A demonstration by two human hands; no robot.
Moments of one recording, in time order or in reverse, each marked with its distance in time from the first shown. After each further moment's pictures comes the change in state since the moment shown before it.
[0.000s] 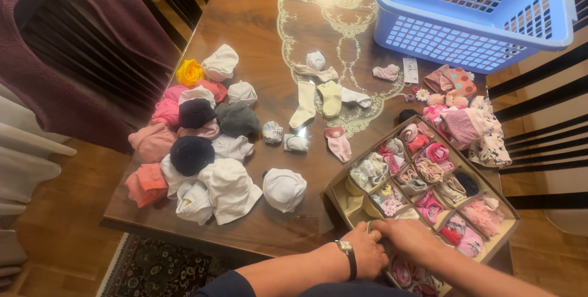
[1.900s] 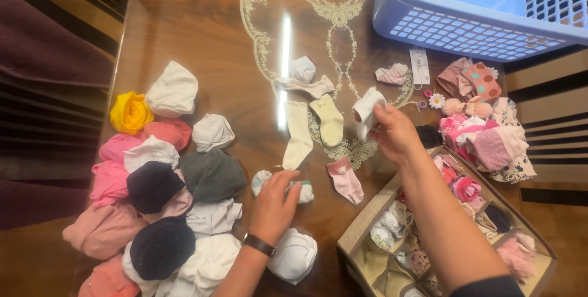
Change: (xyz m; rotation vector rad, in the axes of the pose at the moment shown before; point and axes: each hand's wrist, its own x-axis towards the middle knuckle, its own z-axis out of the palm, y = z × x) left_hand -0.107 -0.290 -0.105 -0.915 0.542 -0.868; right_hand 0.257 0.055 -0.208 1.921 0.691 0.136
